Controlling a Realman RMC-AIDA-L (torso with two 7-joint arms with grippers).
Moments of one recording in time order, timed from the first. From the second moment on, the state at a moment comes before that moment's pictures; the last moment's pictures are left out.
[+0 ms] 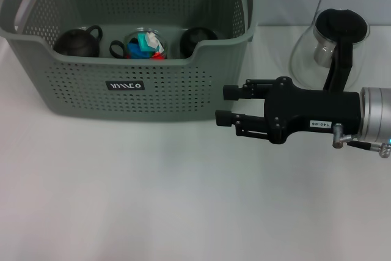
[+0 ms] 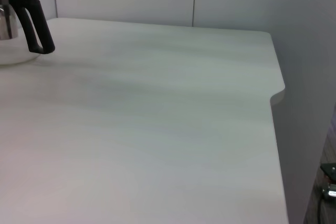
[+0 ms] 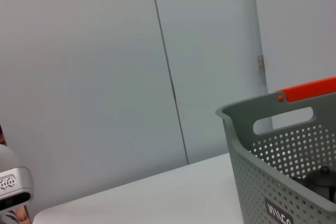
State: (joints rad) left arm -0.21 -2.17 0.24 0.56 2.61 1.74 -0.53; right arm 0.55 2.10 -1.06 -0.69 -1.65 -1.51 1.37
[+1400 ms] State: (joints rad) left arm -0.30 -2.14 0.07 0.59 2.61 1.92 -0.62; right arm 0.55 2.10 -1.06 -0.69 -1.65 -1.52 1.37
